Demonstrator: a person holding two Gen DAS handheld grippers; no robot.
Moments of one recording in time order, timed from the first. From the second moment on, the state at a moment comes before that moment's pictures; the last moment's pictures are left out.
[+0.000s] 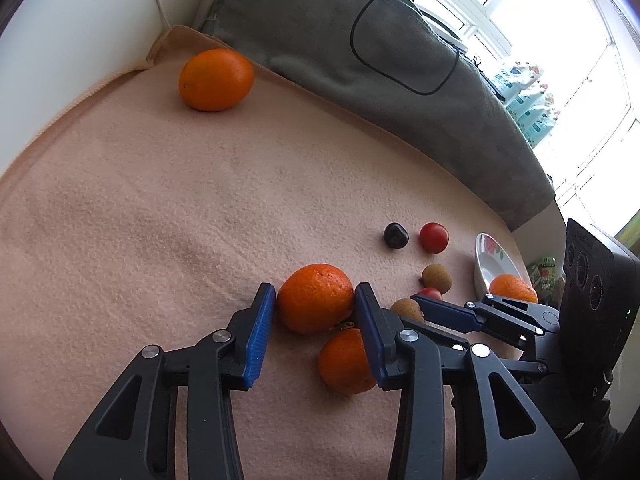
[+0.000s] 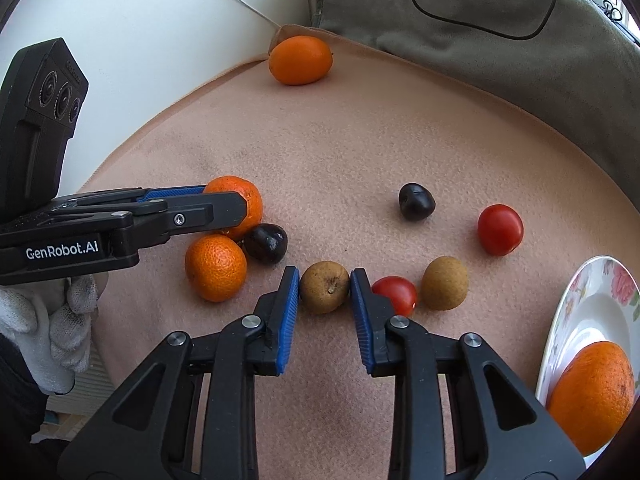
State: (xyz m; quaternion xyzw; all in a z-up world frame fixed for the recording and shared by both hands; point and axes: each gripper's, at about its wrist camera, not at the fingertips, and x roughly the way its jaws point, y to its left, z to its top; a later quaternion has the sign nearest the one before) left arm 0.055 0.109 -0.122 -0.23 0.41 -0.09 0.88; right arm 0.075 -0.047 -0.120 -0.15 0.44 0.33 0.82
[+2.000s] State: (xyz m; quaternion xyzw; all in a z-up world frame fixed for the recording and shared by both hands) left arm 0.110 -0.042 -0.069 -0.17 0.38 -0.22 0.88; right arm 0.054 -0.274 -0.041 0.02 0.37 0.18 0.91
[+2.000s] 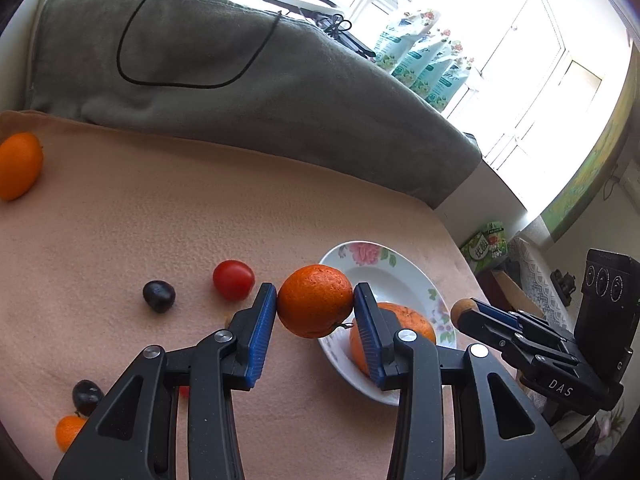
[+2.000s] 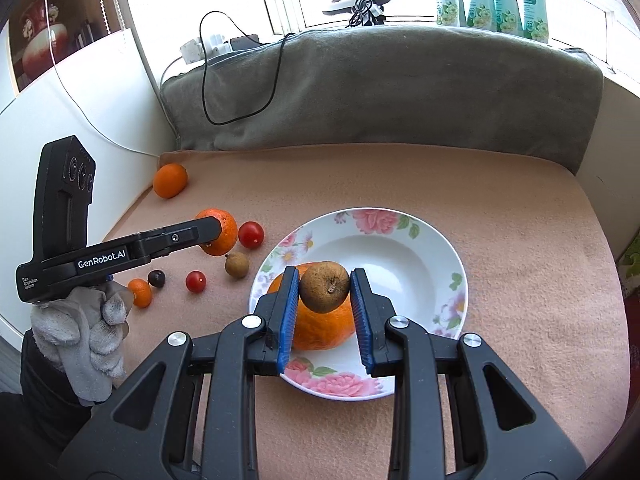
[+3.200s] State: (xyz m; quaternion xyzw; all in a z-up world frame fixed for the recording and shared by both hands) left arm 0.125 -0.096 -0.057 -0.13 0.39 -0.26 0.87; right arm 0.055 -0.309 -0.065 0.05 0.40 0.16 0.90
